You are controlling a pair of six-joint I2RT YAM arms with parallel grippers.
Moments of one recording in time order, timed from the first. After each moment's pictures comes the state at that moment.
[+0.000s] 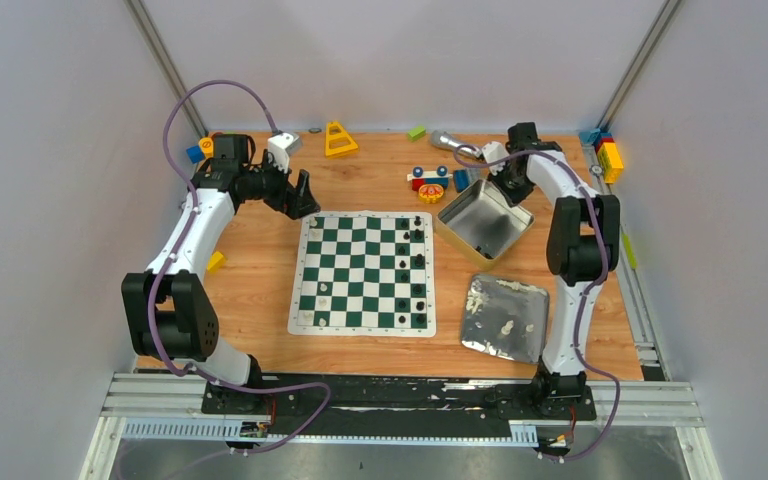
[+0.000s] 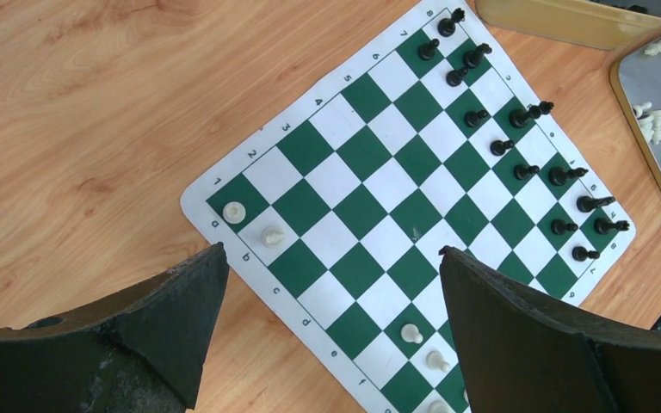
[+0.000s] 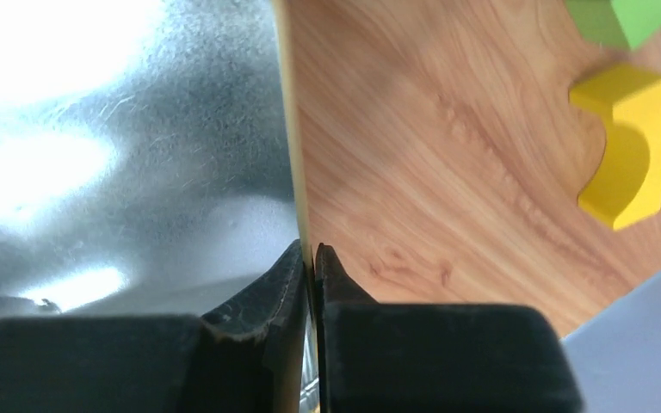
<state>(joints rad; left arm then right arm) -0.01 1.53 1.30 -0.58 0.71 0.35 0.07 2.16 1.77 -0.78 -0.03 -0.68</state>
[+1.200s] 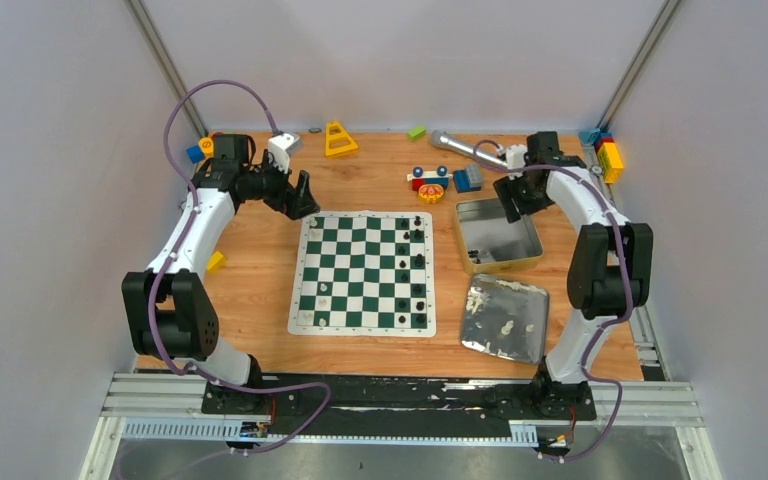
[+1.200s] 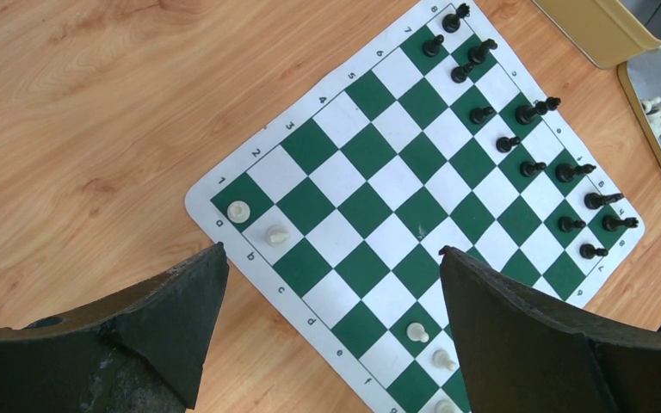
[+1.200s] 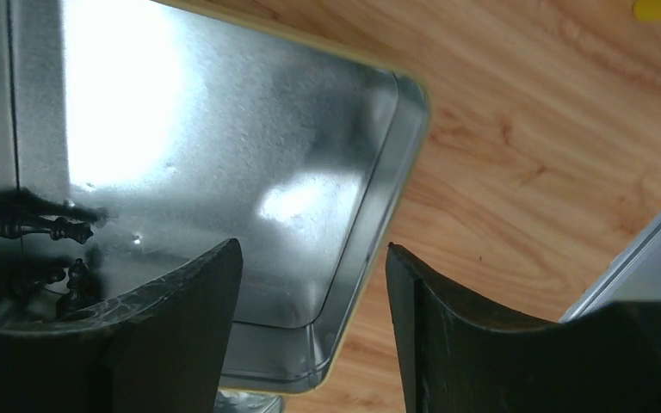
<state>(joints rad) -0.01 1.54 1.30 -0.58 0.70 0.36 0.01 1.84 1.47 -0.76 -0.06 -0.35</state>
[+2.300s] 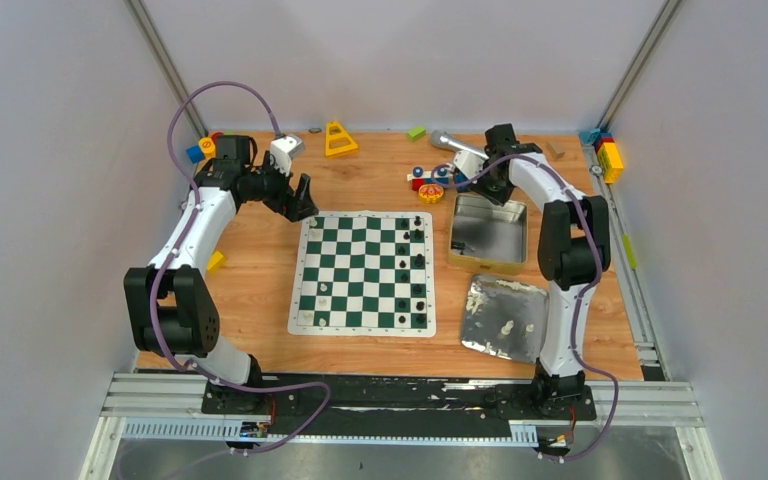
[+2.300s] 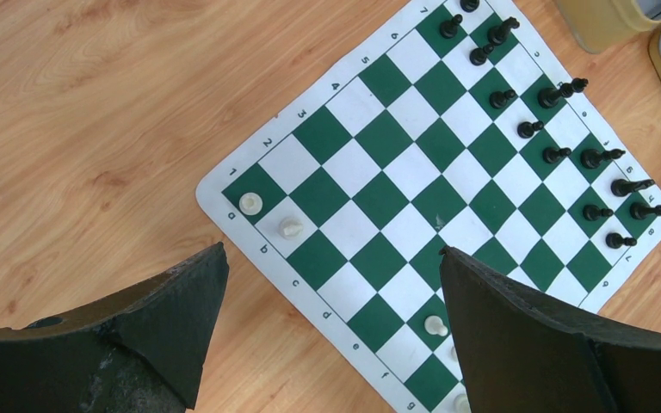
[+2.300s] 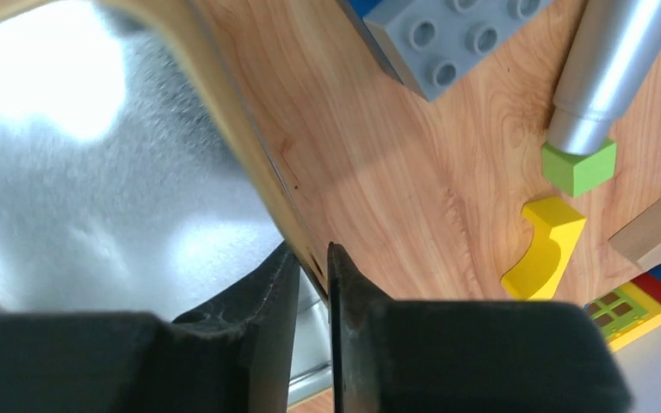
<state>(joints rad) -0.01 1.56 1.30 -0.60 0.68 0.42 0.16 2.13 1.73 -0.76 -0.02 -0.95</state>
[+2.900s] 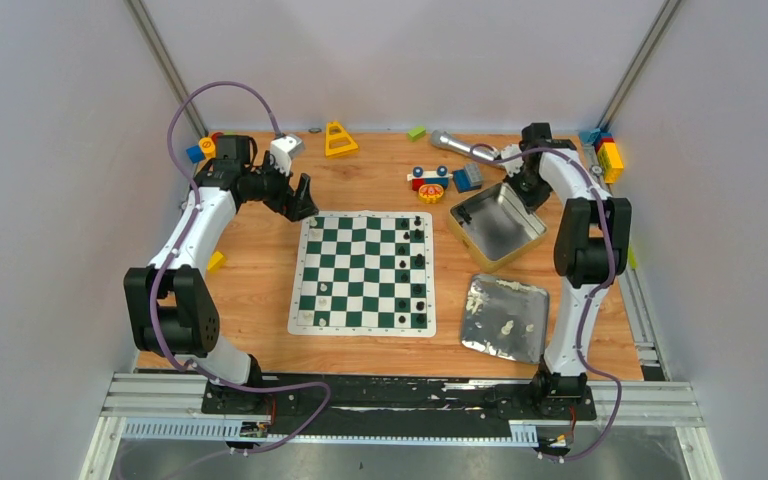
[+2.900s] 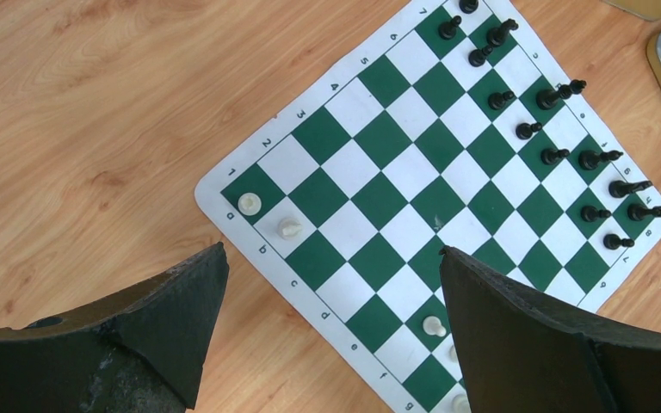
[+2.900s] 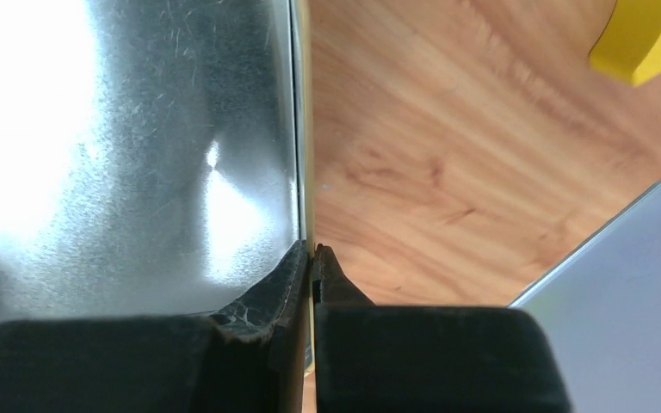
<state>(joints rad) -0.01 1.56 1.30 -0.60 0.68 0.41 0.01 2.12 1.77 -0.88 0.06 -0.63</state>
